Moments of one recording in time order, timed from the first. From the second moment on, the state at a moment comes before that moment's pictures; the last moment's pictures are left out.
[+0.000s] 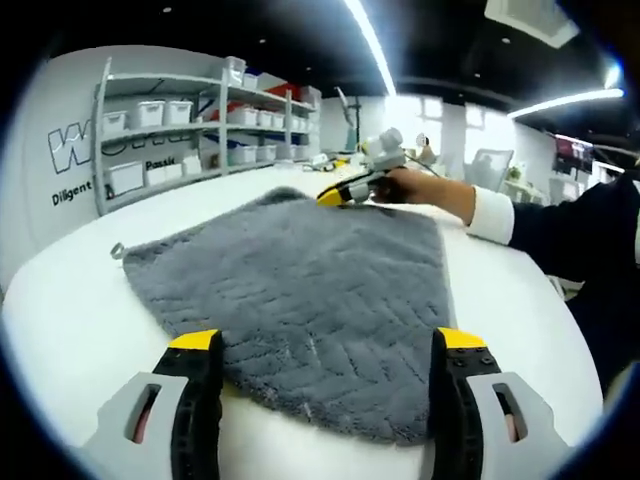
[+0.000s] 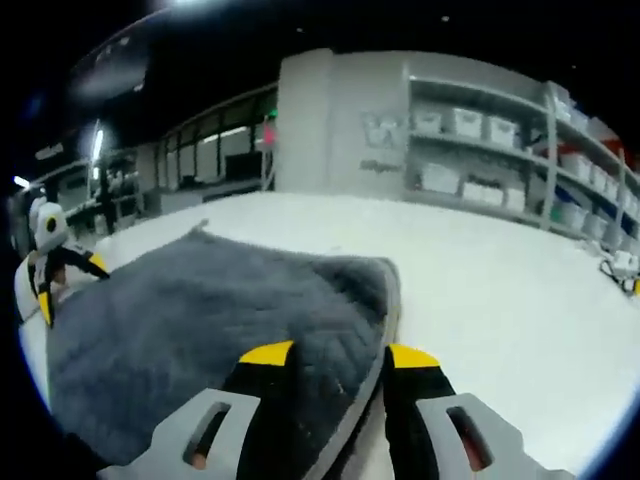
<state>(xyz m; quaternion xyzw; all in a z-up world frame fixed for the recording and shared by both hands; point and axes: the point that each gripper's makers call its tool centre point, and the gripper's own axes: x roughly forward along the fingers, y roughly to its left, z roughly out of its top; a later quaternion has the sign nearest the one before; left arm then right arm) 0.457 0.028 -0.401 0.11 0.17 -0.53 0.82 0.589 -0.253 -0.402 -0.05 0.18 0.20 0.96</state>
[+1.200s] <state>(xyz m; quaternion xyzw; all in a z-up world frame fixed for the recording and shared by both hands) 0.439 -0.004 -0.407 0.12 0.16 -0.55 0.81 0.560 -0.281 -0.413 -0.06 0.23 0.21 0.95</state>
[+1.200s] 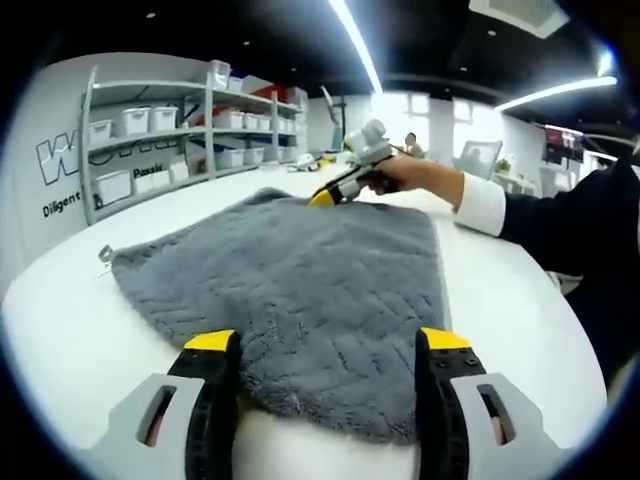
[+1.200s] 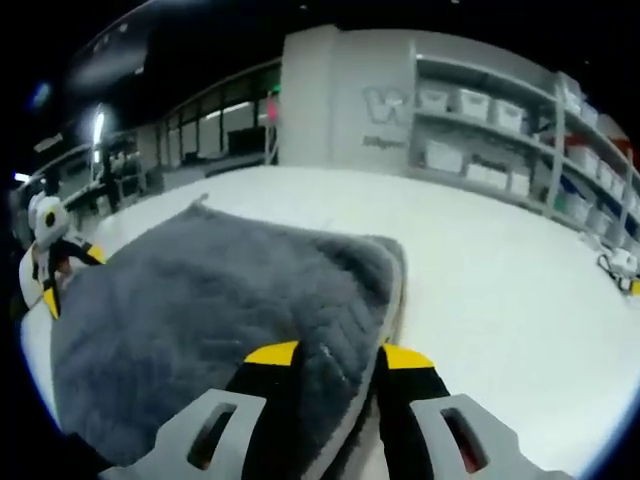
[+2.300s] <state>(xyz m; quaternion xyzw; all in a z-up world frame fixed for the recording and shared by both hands) 0.419 -0.037 -0.408 0.12 0.16 -0.56 0.81 0.539 -0.317 -0.413 -0.05 0.24 0.21 0.95</state>
